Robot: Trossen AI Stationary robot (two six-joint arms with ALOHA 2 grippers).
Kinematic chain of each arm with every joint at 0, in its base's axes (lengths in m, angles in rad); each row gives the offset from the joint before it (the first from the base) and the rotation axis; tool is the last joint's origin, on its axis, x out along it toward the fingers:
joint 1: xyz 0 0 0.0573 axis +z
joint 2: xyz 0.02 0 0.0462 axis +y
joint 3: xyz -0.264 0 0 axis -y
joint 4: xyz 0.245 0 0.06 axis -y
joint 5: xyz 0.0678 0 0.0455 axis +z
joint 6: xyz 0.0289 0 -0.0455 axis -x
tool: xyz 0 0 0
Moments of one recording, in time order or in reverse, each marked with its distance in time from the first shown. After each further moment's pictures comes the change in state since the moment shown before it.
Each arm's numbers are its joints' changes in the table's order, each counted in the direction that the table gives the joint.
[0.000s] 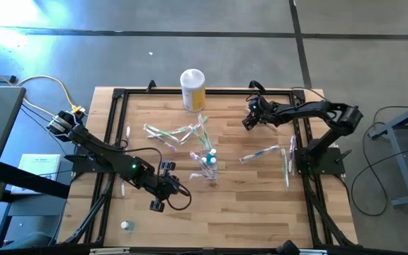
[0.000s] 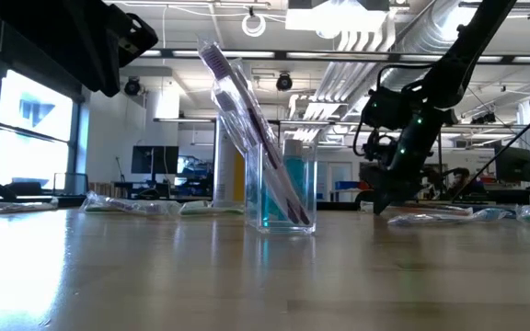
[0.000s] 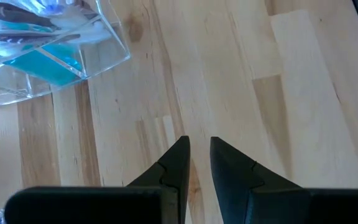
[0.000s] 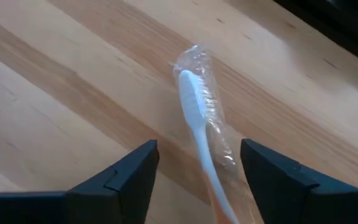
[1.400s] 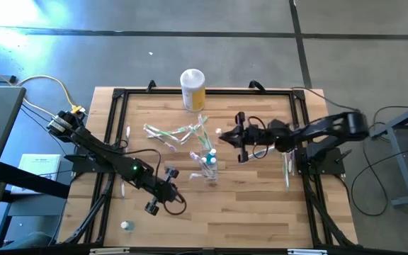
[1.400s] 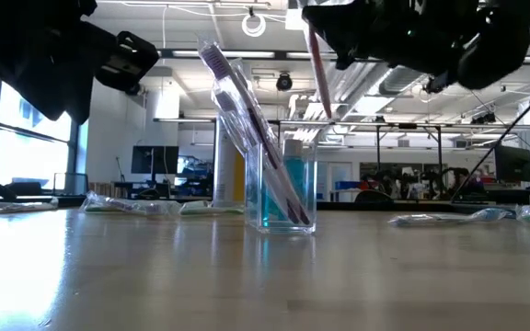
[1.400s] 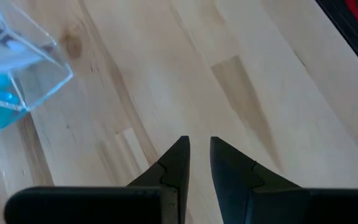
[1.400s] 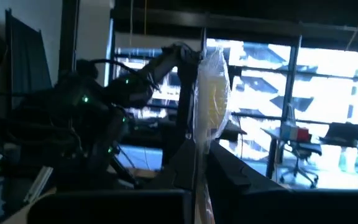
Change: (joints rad) left arm 0.000 0.001 -0.139 0.211 -0.140 -0.228; right arm 0.556 -0.119 -0.136 1.421 0.470 0.255
